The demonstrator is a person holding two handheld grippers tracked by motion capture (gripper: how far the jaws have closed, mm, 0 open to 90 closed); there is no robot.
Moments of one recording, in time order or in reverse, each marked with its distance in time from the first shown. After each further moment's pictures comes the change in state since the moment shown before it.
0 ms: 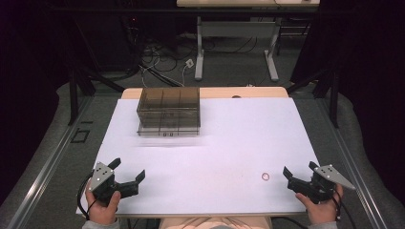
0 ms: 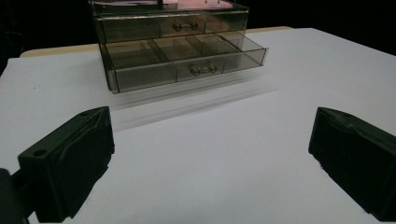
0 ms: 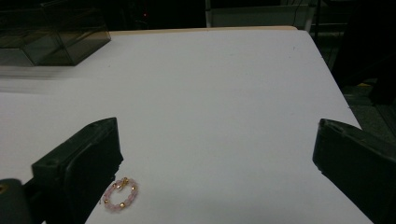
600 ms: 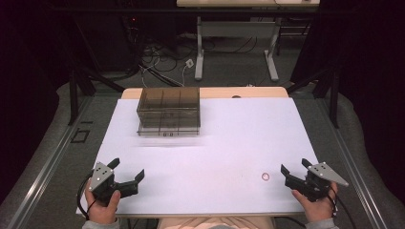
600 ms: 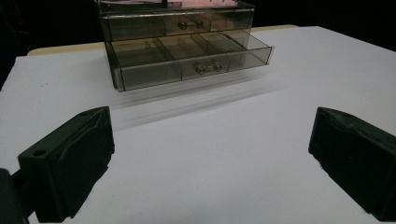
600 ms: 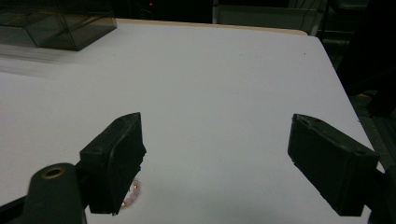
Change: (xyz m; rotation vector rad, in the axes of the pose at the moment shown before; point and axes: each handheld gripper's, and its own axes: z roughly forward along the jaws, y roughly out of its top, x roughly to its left) left arm 0.000 0.000 0.000 0.000 0.021 -0.009; right arm 0.008 0.004 0.008 0.009 0.016 -0.091
